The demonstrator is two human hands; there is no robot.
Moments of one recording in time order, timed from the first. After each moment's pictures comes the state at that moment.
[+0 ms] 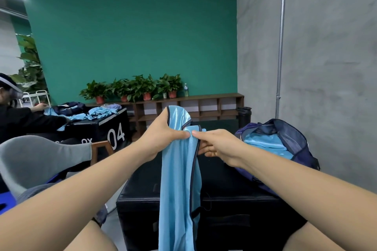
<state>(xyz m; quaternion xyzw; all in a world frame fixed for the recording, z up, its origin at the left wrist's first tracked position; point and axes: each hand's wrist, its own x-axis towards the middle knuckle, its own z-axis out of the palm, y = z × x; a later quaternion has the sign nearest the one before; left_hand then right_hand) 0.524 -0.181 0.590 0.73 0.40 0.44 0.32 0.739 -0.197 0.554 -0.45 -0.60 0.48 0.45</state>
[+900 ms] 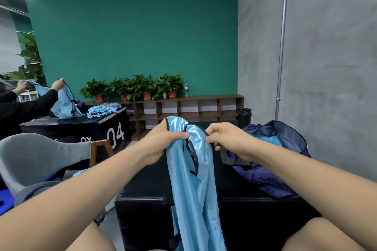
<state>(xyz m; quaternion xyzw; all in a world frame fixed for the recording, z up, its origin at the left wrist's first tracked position) 0.521 -0.166 0.574 0.65 0.40 0.42 0.49 0.768 -0.191 0.568 -0.48 -0.70 0.34 0.40</state>
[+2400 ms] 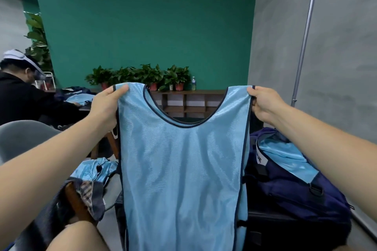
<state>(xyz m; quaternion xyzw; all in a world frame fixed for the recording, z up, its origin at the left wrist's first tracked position) 0.377 -0.063 0.625 0.47 0.39 0.69 0.40 0.820 -0.062 0.641 -0.46 -0.45 0.39 0.66</state>
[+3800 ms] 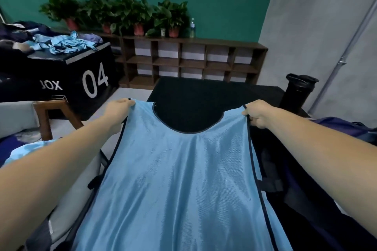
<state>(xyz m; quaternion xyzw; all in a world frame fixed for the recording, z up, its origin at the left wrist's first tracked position) 0.388 0.287 0.414 0.43 0.63 0.48 0.43 0.835 0.281 0.436 -0.73 -0.38 0.40 0.40</state>
